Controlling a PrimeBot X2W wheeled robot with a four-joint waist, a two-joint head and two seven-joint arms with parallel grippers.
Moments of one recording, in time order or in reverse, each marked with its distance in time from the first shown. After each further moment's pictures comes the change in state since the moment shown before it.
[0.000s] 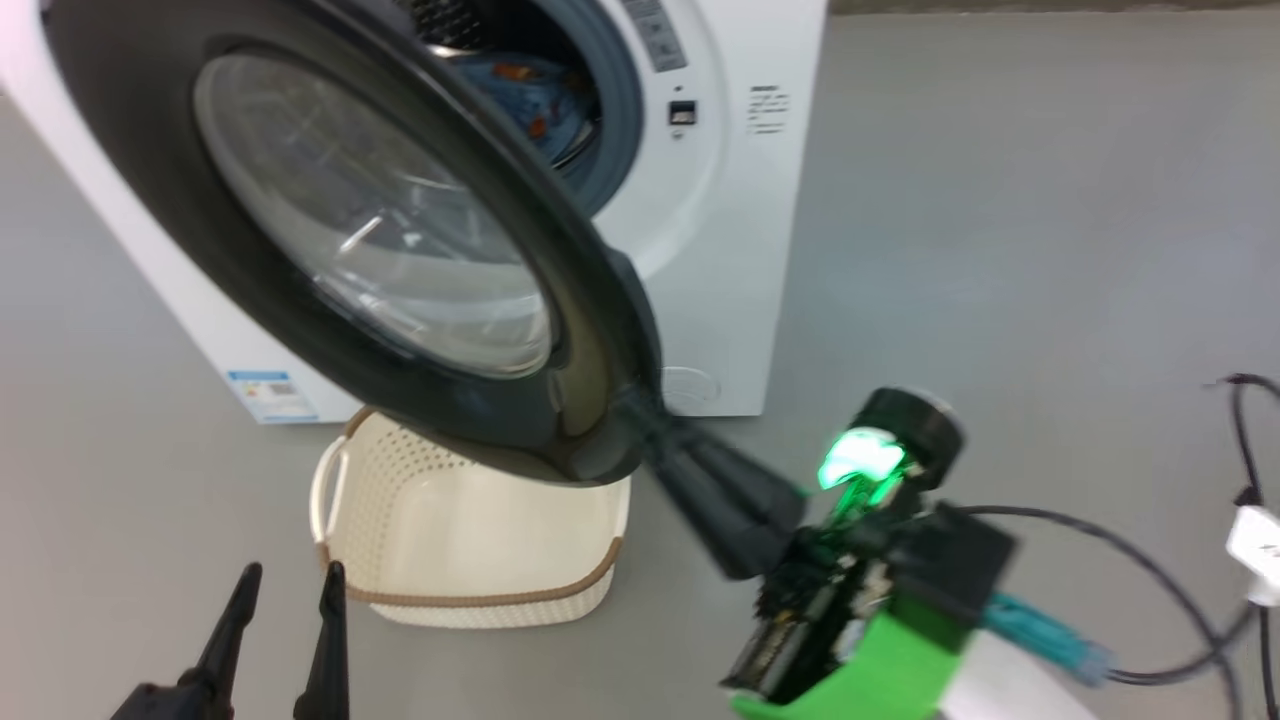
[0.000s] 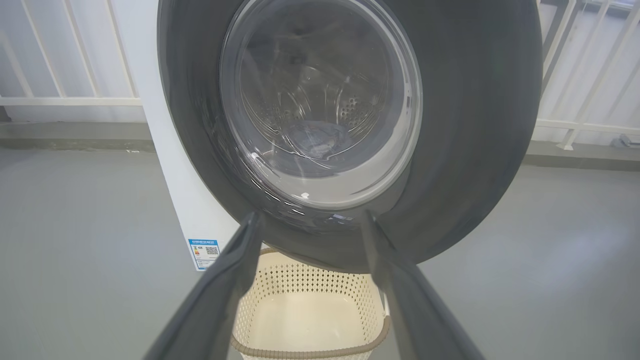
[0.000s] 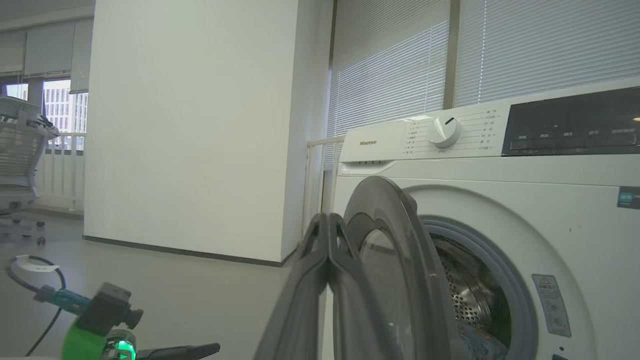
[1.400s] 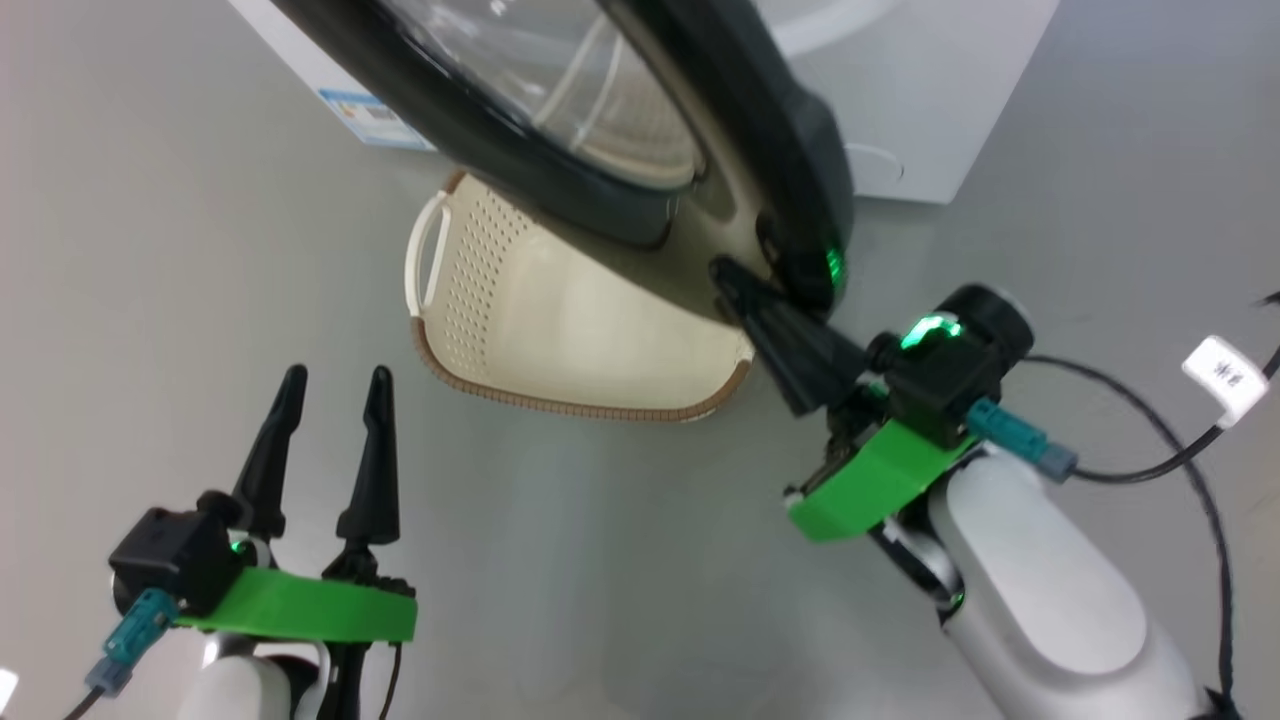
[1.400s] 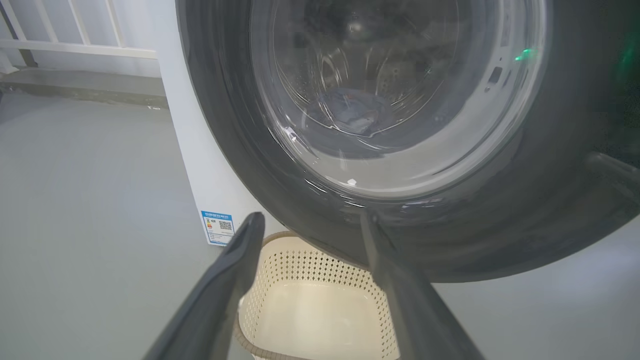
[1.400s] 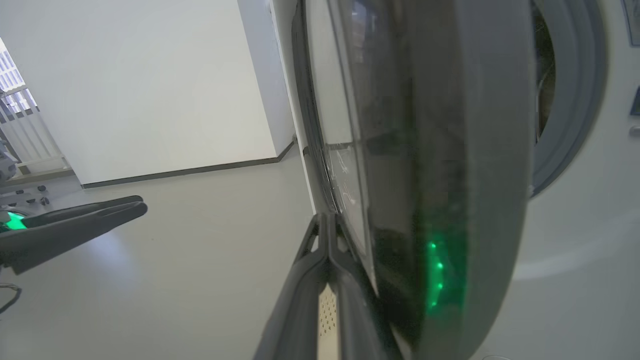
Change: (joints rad) left arm -0.285 -0.011 -0.122 -0.001 -0.138 0.000 0.000; right arm -0.200 -0.003 -0.124 0.414 -0.068 0.000 0.000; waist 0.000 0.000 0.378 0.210
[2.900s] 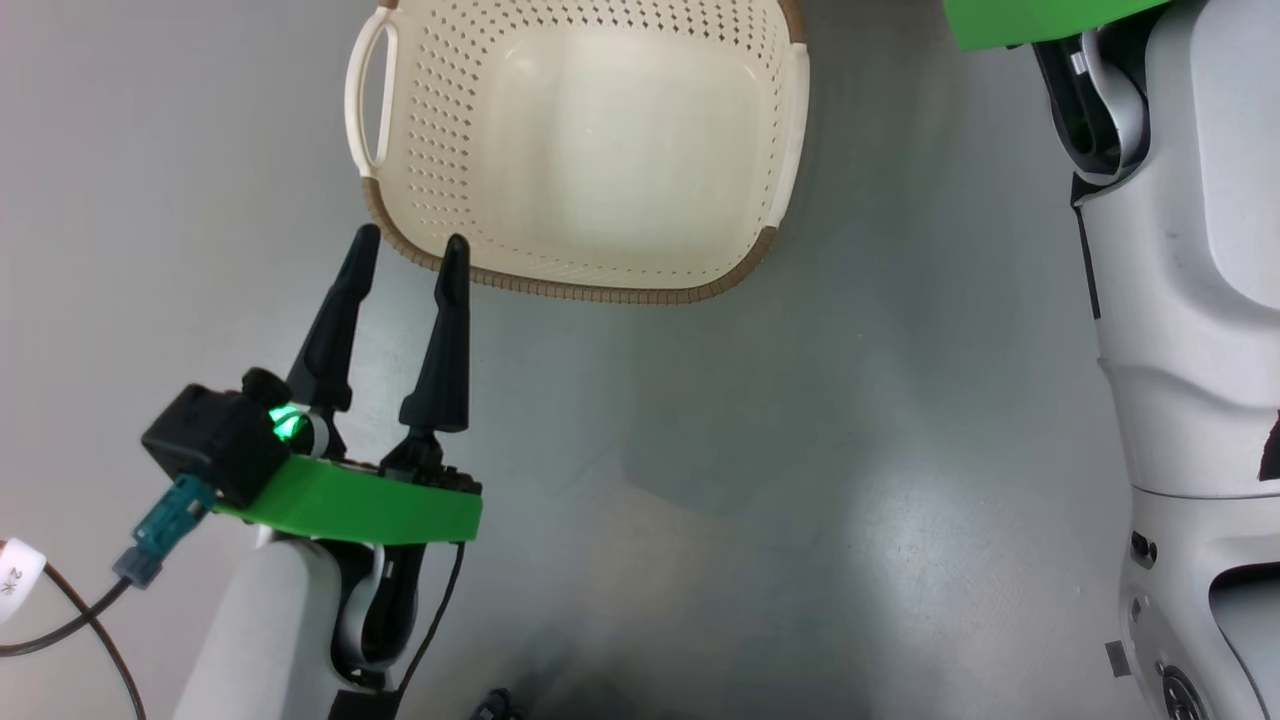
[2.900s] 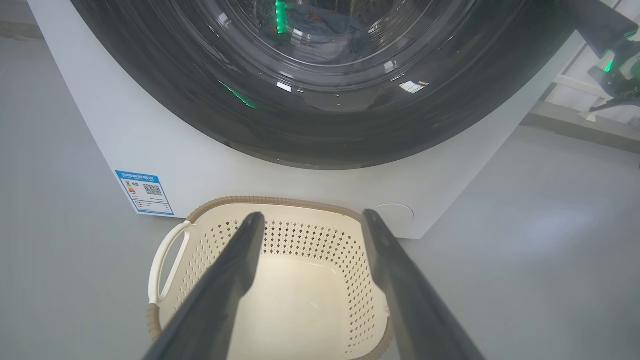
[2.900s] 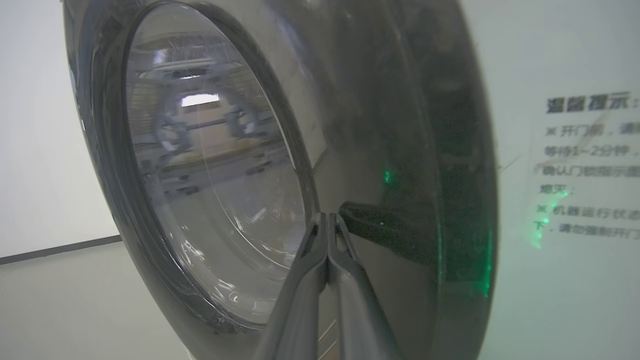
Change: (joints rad) left arm -0.202 -0.012 -0.131 -0.002 -0.091 0.000 0.000; right arm -0.586 0.064 -0.367 0.171 -0.163 0.021 -0.002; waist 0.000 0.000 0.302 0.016
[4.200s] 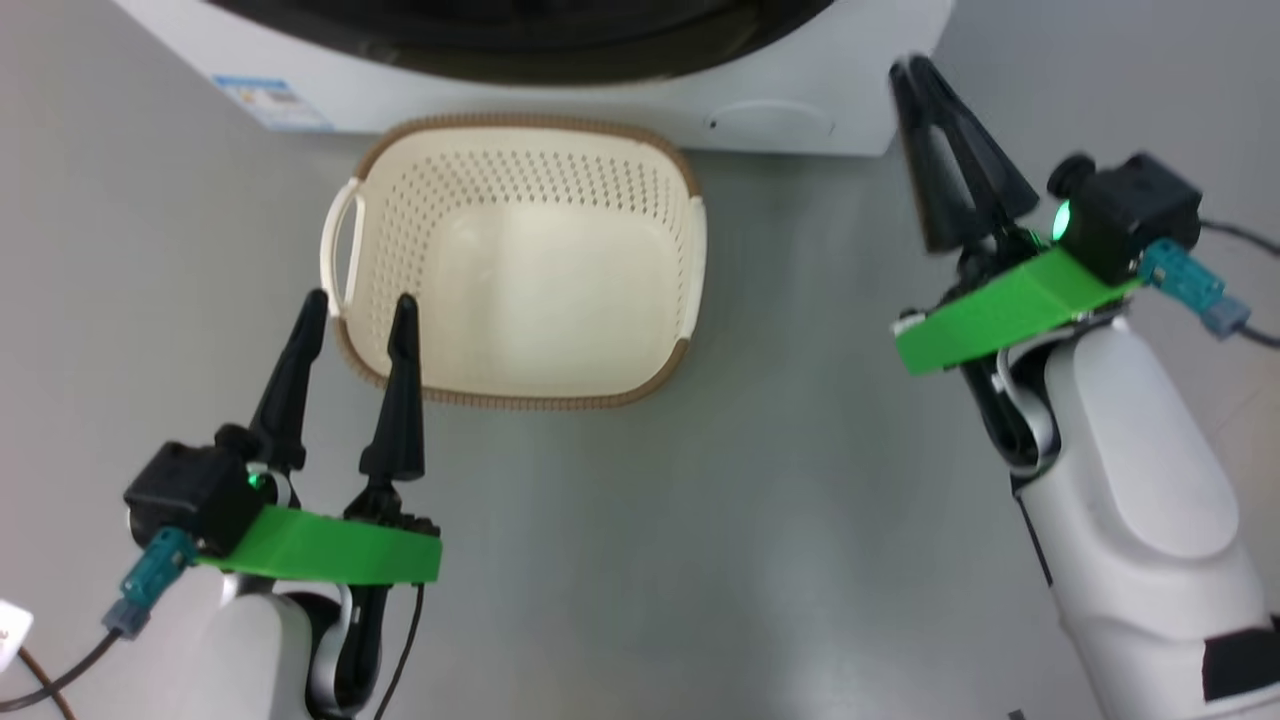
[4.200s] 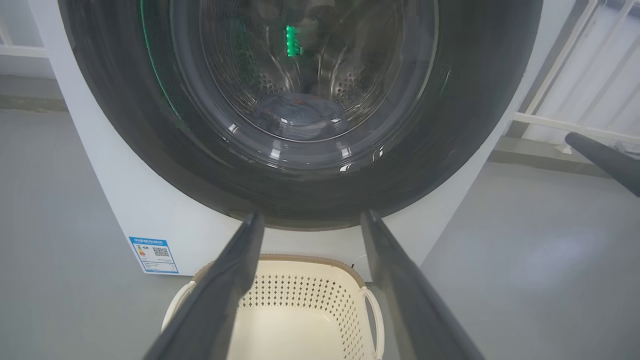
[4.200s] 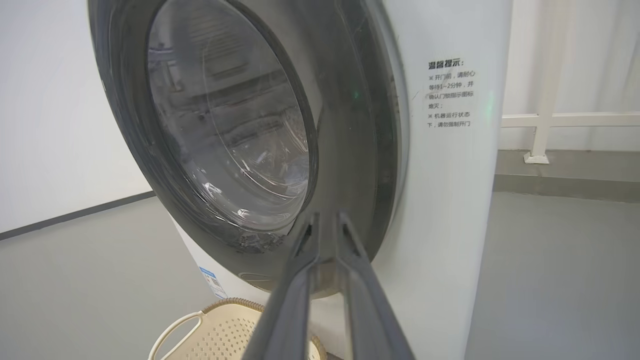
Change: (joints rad) left arm 0.084 0.001 0.081 0.013 0.088 0.000 0.000; right arm 0.432 -0.026 0.066 -0.049 0.142 -0.014 -0.003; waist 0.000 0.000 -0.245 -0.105
